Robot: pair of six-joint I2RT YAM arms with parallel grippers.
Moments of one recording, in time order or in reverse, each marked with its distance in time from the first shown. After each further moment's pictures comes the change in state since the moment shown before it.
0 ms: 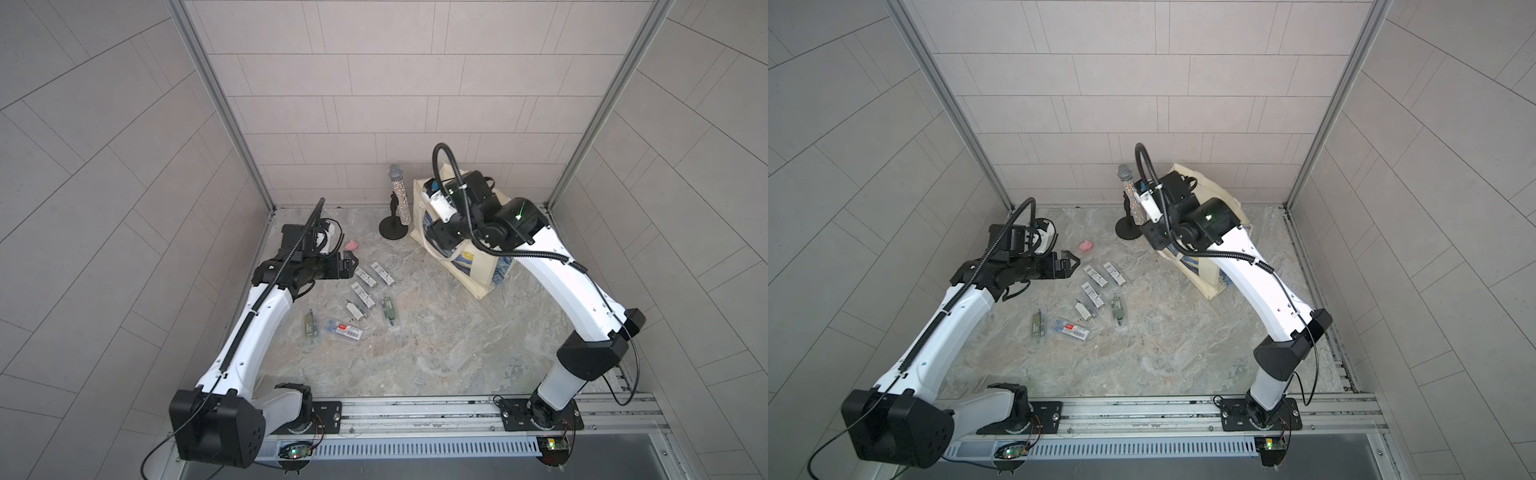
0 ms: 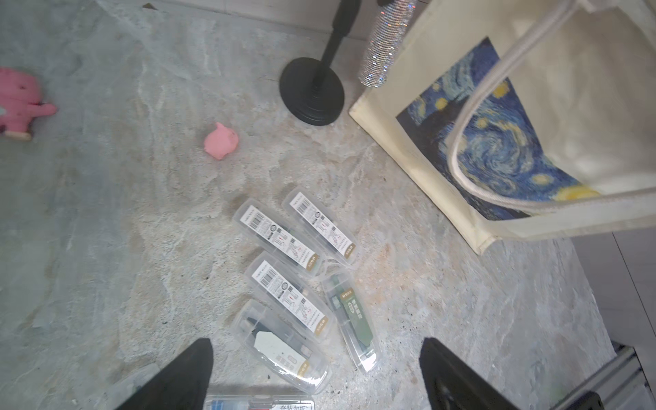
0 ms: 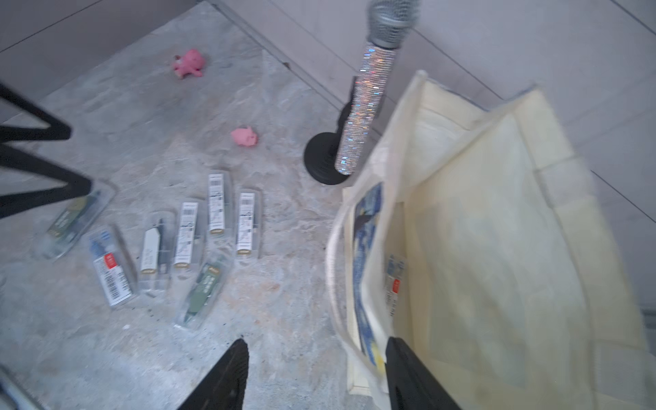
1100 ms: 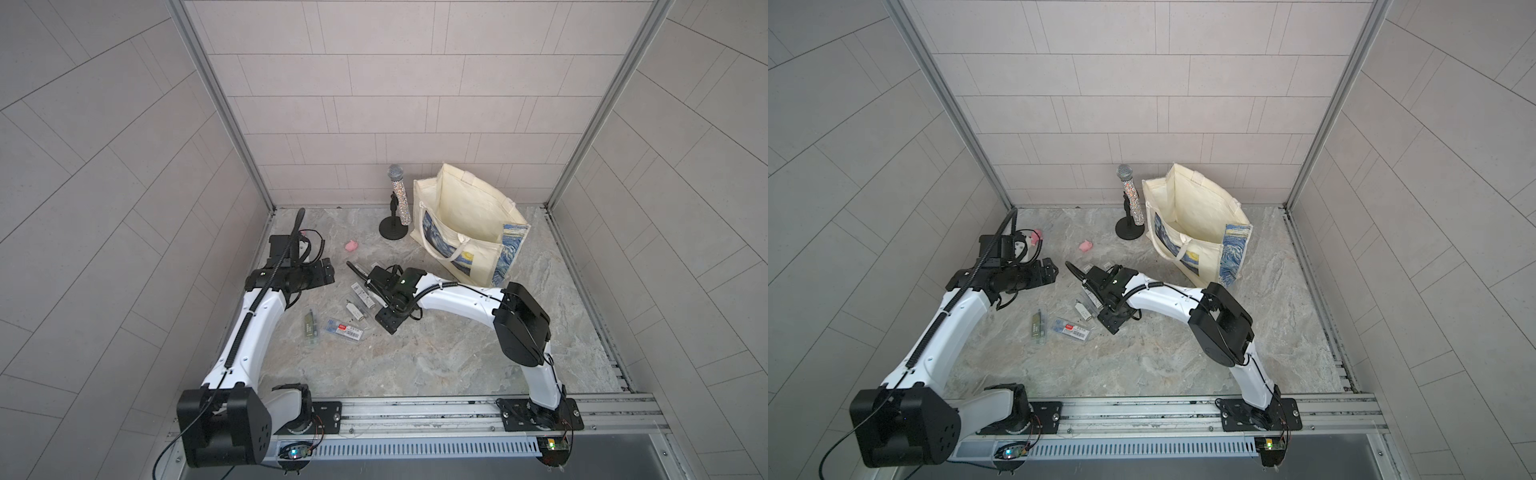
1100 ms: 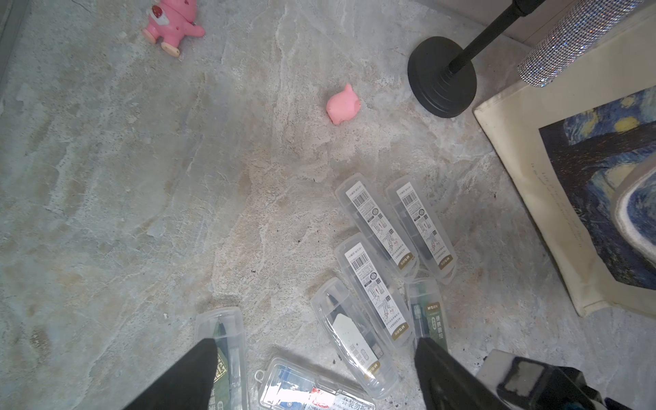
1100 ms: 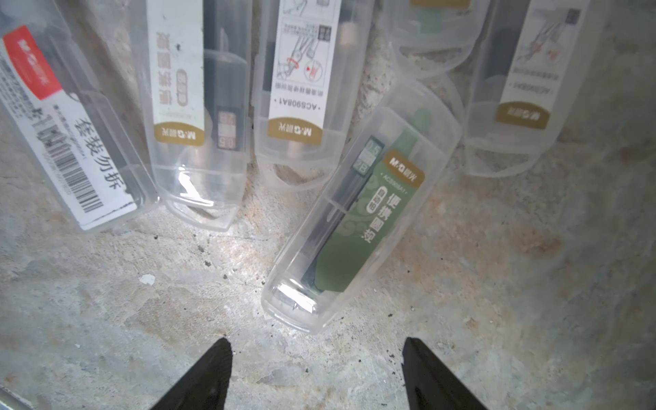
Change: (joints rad) left arm 0.107 -0.007 -0.105 -0.014 -0.138 -0.043; right arm 0.257 0.393 -0.391 0.220 -0.077 0.246
